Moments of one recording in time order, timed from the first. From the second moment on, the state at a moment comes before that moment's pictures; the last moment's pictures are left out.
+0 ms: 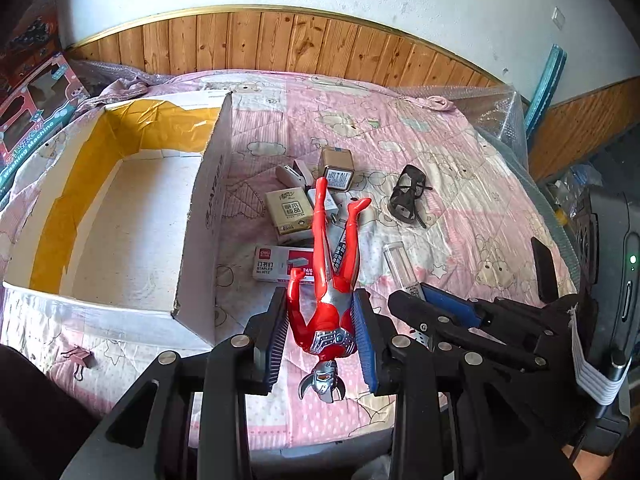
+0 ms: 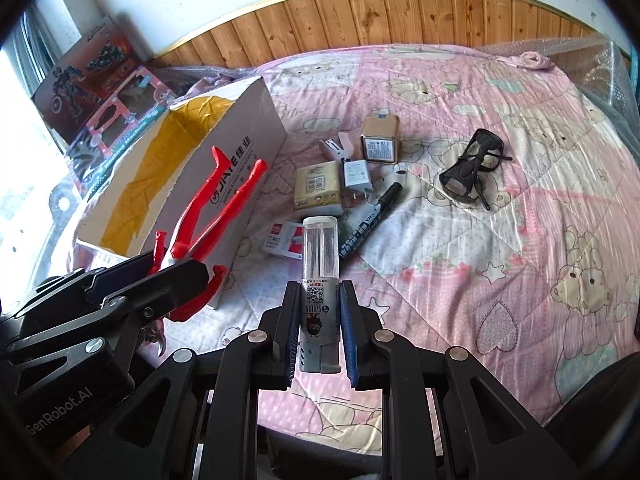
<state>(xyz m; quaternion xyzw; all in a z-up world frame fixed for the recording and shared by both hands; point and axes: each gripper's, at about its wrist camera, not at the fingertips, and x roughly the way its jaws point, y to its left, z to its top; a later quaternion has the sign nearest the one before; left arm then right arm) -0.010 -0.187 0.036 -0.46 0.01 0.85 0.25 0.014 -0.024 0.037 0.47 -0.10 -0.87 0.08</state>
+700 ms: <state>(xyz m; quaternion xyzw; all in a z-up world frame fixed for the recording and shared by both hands) -0.038 -0.226 0.059 -0.44 -0.03 0.86 0.24 -0.016 -0.063 0.064 0.46 -0.07 -0.88 0.10</state>
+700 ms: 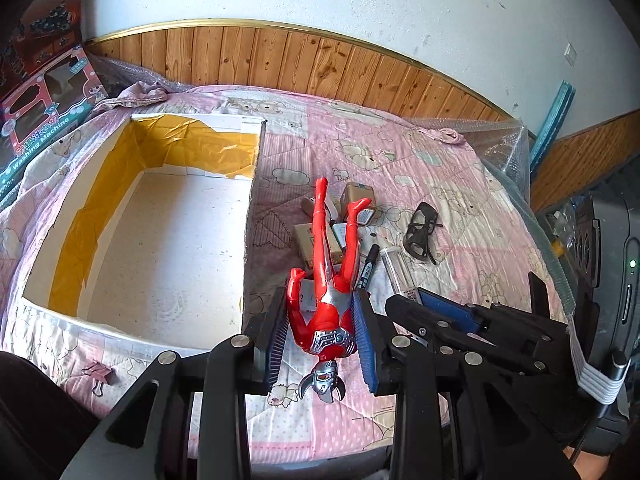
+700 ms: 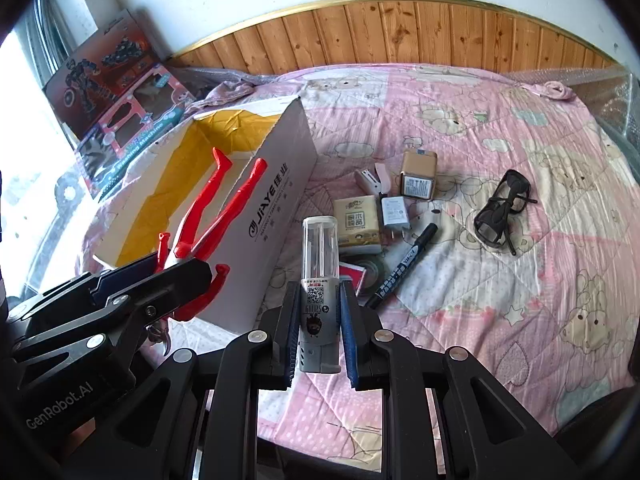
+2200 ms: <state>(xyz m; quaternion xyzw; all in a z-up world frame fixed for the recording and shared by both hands) -0.087 -0.321 0.065 -0.43 -0.11 0.88 0.18 -0.063 -0.151 0.103 0.44 -0.01 -0.88 0.17</state>
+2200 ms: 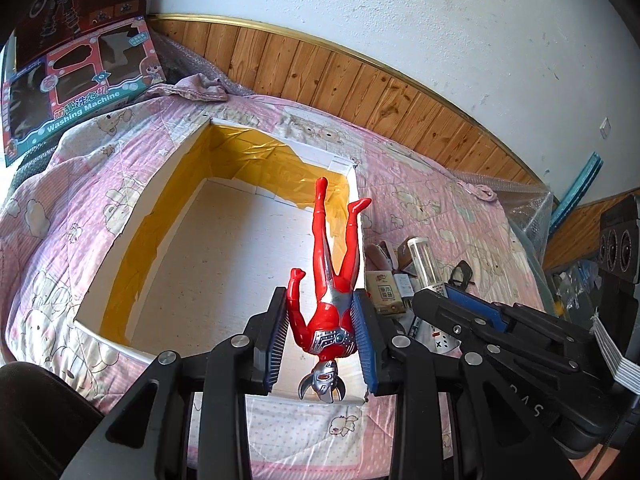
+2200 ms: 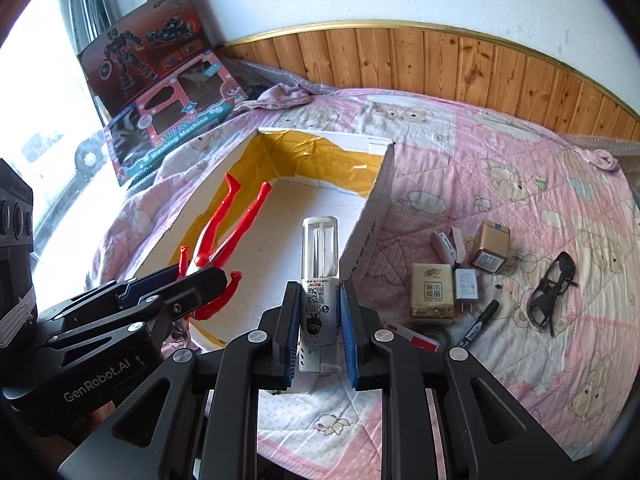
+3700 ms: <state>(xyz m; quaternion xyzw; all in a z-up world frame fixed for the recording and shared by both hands) -0.133 -0.387 0.023 -0.48 -0.12 0.87 0.10 -0.099 -0.237 0.065 0.49 0.02 -0.84 0.23</state>
